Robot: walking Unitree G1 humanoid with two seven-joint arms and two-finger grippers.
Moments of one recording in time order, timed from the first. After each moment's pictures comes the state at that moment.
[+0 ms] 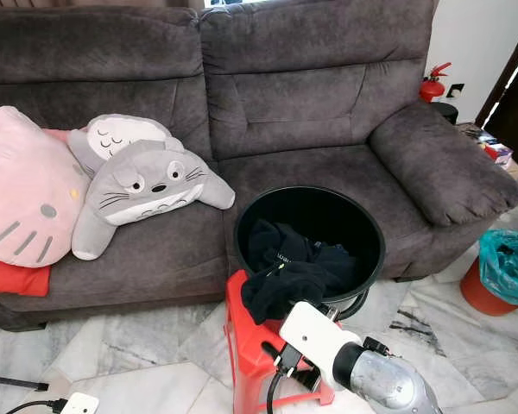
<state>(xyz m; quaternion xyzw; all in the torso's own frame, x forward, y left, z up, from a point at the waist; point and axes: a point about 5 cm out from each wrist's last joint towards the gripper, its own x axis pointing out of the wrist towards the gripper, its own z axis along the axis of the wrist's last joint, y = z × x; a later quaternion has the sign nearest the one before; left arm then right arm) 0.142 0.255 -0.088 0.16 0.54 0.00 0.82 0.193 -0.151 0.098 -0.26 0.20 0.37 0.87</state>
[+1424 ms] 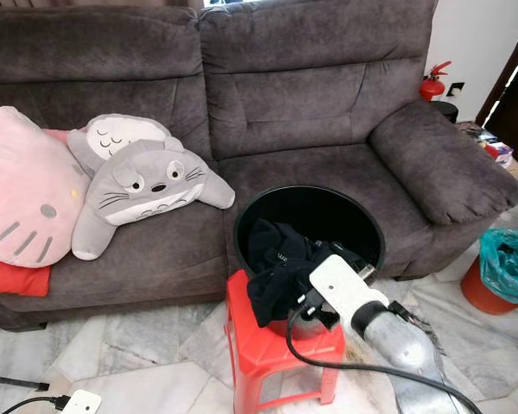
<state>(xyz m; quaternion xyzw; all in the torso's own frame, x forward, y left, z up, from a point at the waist) 0.146 0.253 -0.087 0.17 0.54 -0.01 0.82 0.241 -0.184 0.111 -0.30 0.13 0.20 0.92</state>
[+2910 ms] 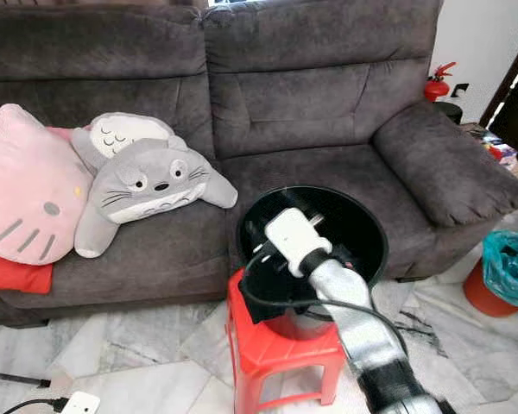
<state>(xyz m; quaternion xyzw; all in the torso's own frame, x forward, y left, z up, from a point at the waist) 0.144 0.254 -0.088 0.17 0.55 0.00 0.82 0.308 -0.128 0.132 -0.22 -0.06 0.24 0.94</state>
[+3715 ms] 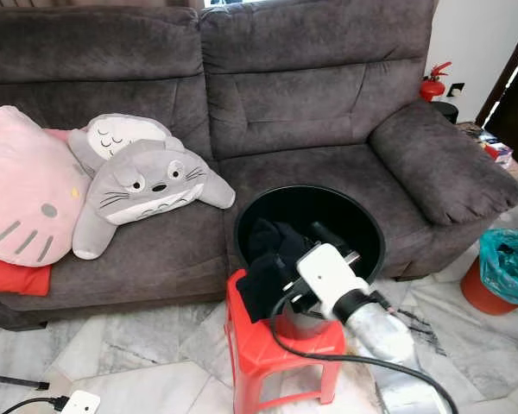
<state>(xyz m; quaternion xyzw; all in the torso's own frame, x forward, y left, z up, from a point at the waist) 0.146 0.254 -0.087 0.17 0.55 -0.01 0.82 0.253 -0.158 0.113 -0.24 0.04 0.23 0.94</state>
